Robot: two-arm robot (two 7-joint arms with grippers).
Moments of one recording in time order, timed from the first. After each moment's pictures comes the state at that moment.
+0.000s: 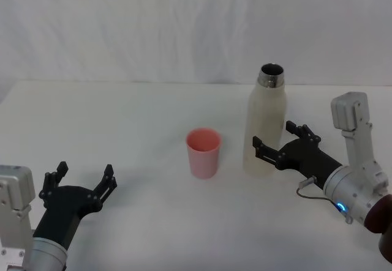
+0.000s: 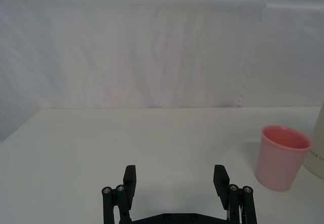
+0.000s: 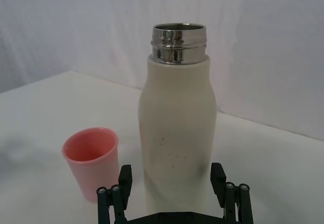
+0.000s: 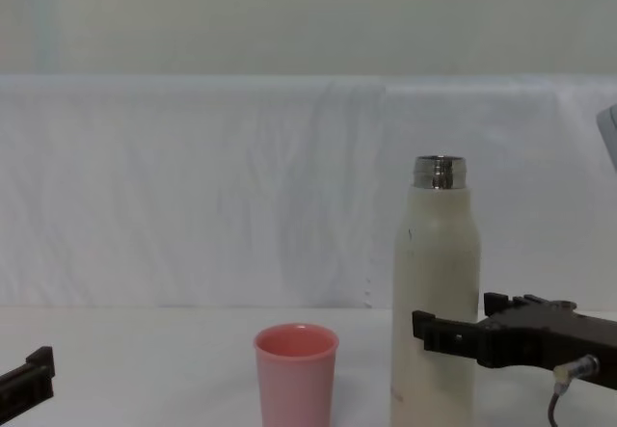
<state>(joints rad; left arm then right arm) 0.27 0.24 0.04 -1.85 -0.25 -0.02 -0.02 0.23 0.26 -0.32 -1.50 0.28 0.14 0.30</state>
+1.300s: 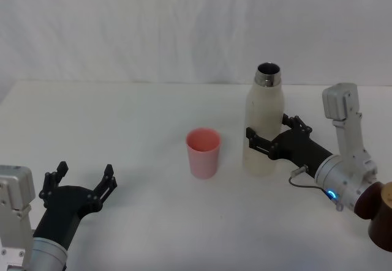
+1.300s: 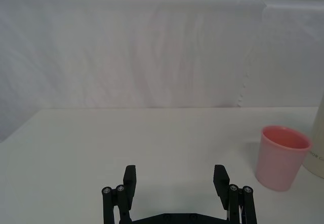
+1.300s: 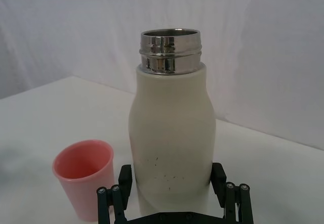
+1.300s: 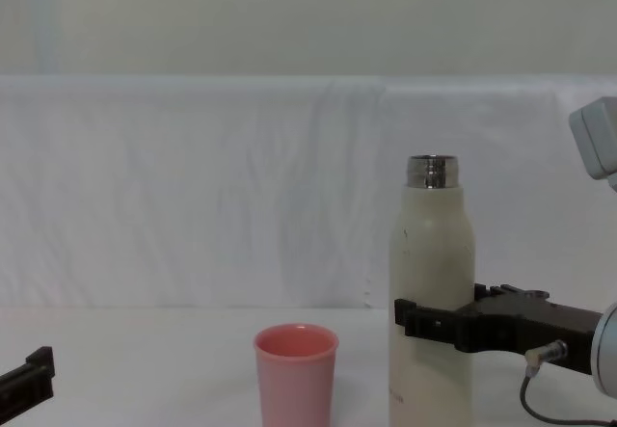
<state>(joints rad) 0.27 0.24 0.04 -1.85 -0.25 -0.02 -0.02 0.32 0.23 -0.35 -1.38 0.29 0.09 0.33</state>
